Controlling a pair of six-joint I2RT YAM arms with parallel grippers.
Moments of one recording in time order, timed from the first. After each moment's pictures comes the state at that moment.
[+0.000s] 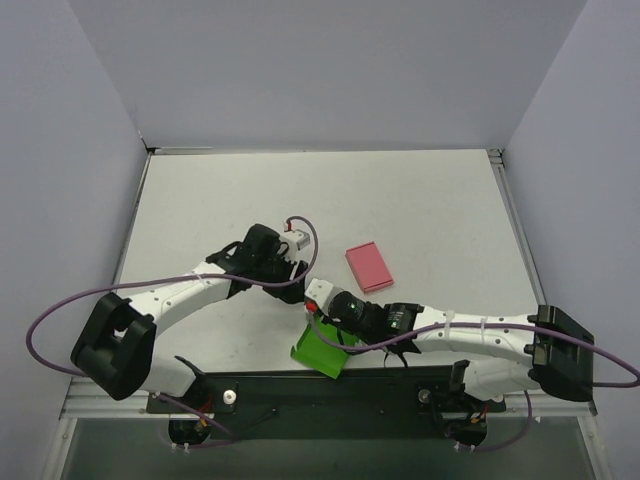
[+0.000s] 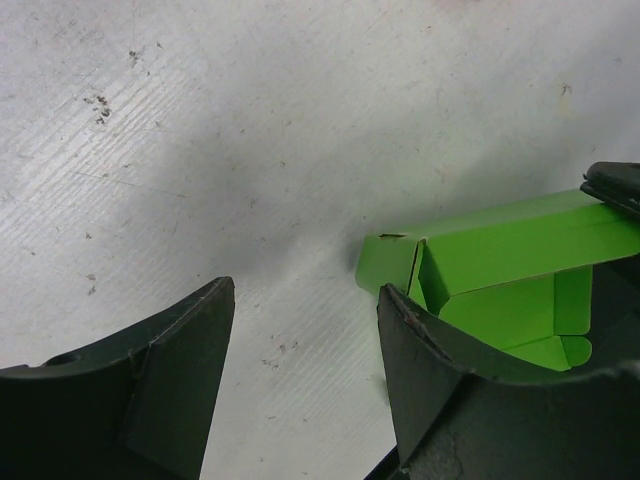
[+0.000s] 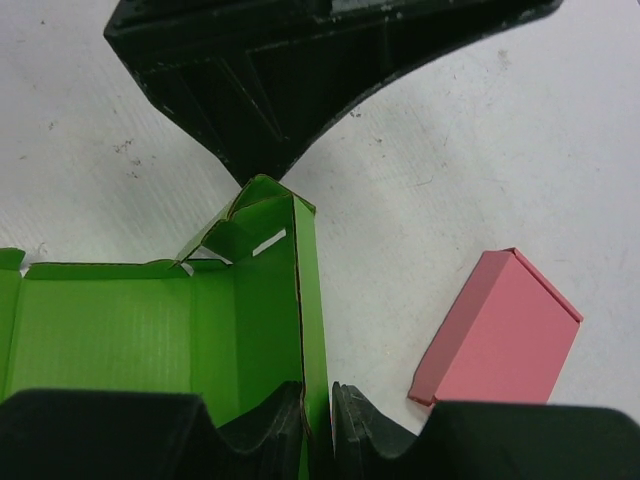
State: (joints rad) left arm -0.62 1.40 0.82 -0.32 0.33 -0.16; right arm 1.21 1.27 0.69 -0.21 0.44 -0.13
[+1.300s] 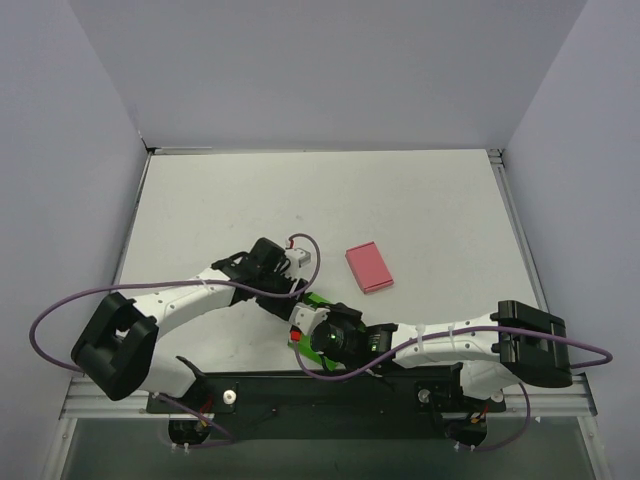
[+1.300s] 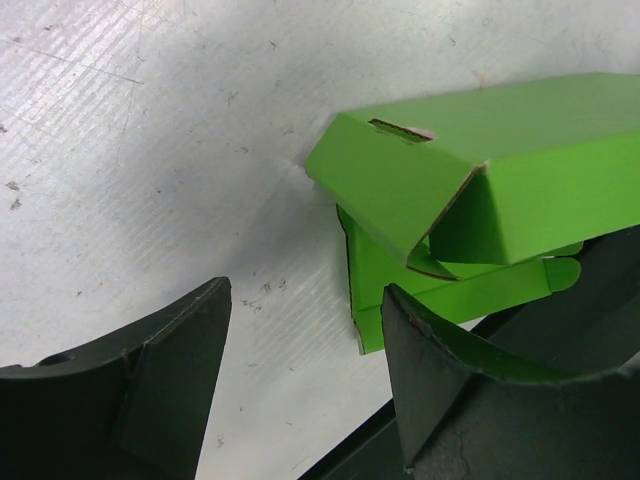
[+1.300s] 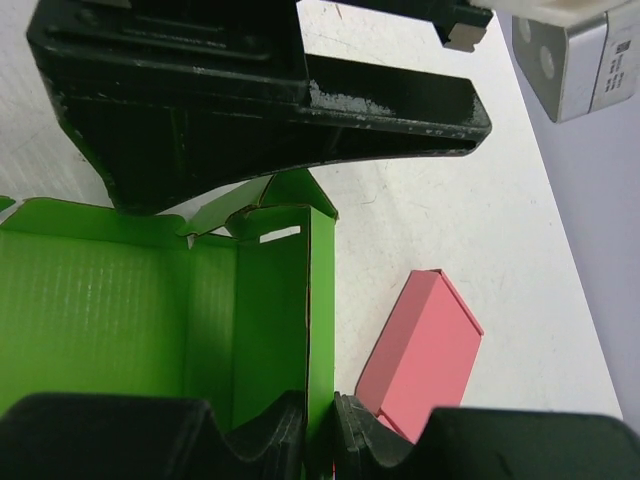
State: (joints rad) left arm -0.68 1.39 0.77 -0.44 0.27 -0.19; right arm 1.39 1.42 0.66 -0.07 0.81 -0.26
